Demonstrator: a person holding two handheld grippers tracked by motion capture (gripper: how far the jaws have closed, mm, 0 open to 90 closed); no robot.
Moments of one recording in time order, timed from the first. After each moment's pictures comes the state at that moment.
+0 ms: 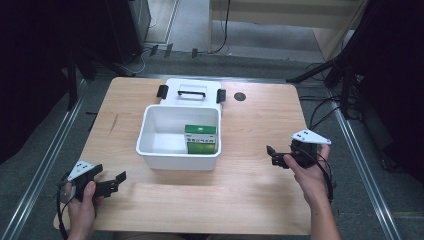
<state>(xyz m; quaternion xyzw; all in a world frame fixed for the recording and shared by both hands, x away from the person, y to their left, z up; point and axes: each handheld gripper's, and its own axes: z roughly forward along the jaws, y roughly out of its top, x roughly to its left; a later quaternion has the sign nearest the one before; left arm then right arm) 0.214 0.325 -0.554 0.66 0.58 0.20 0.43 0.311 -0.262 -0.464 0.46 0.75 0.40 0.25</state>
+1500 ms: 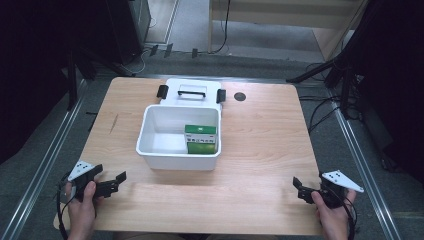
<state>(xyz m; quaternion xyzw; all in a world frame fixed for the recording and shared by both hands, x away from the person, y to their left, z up) 0.214 0.325 -0.554 0.66 0.58 0.20 0.43 0.235 -0.346 -0.536 0.54 0.69 0.41 0.26</state>
